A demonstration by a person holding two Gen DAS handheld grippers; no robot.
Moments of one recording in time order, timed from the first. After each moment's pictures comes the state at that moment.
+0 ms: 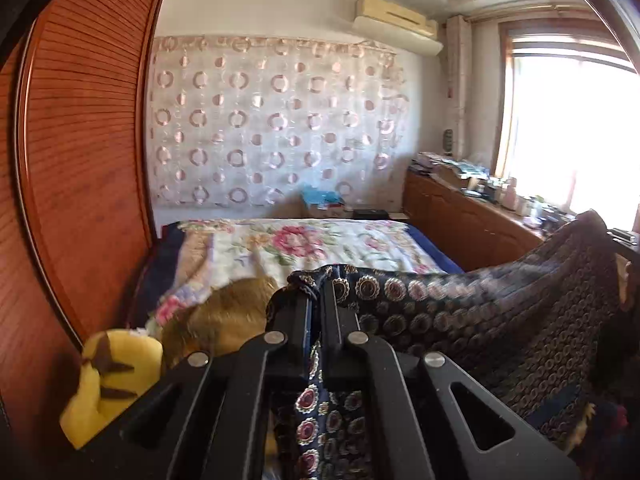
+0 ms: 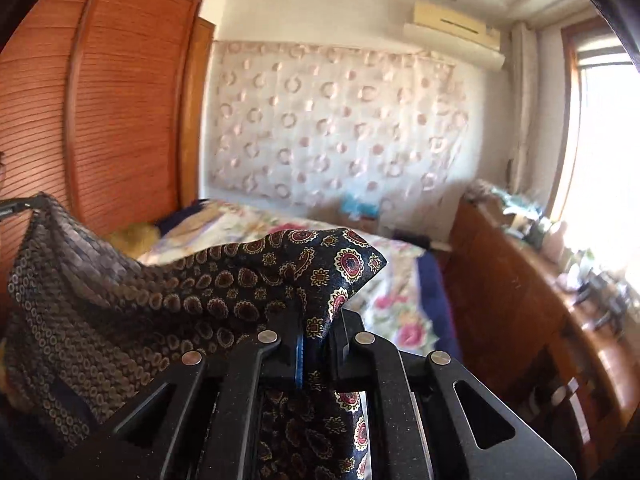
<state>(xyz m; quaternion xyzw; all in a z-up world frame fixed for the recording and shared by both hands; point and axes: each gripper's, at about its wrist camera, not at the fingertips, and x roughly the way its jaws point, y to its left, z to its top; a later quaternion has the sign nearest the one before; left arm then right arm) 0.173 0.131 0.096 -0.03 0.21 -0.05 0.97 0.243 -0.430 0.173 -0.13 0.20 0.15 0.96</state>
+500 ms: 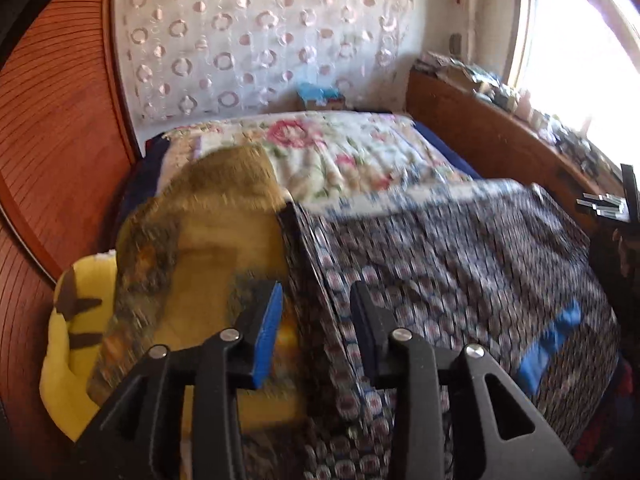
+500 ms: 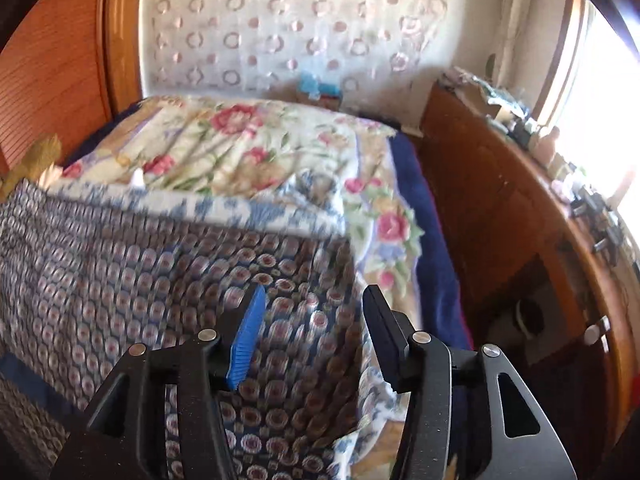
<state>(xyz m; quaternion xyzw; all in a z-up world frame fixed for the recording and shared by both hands) 0.221 0.106 -0.031 0.00 0.39 -0.07 0.92 0.356 -0.434 0.008 -0.13 0.40 0.08 0.90</state>
